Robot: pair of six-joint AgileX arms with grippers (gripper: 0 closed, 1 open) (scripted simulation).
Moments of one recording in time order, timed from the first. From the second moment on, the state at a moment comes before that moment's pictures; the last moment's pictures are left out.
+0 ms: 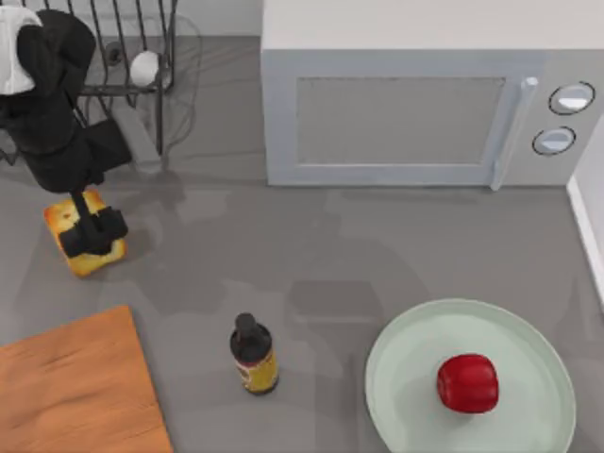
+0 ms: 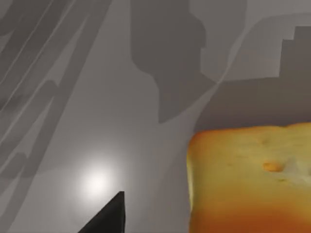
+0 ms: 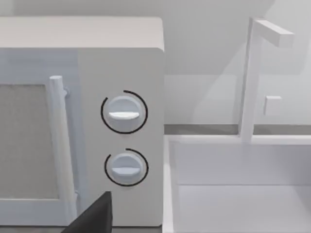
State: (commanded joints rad) left arm -0.13 2.13 1.44 -0.88 0.00 1.00; right arm 0.00 0.00 0.00 0.00 0.00 0.00
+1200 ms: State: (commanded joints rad) left arm -0.13 2.07 1.46 -0.86 0.00 1.00; right arm 0.00 0.00 0.00 0.00 0.00 0.00
